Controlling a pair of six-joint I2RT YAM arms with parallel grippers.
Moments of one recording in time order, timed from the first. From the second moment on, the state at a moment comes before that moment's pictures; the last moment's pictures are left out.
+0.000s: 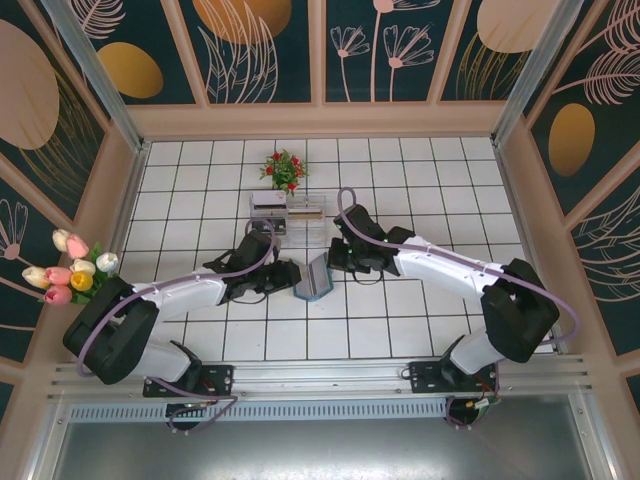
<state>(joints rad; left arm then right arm) -0.64 1.41 0.58 -0.06 0.28 -0.89 0.80 1.49 0.97 -0.46 -0.09 0.86</state>
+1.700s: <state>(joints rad) -0.64 1.19 0.60 -0.21 0.20 -0.89 0.82 1.84 1.07 -0.23 -0.46 0.83</state>
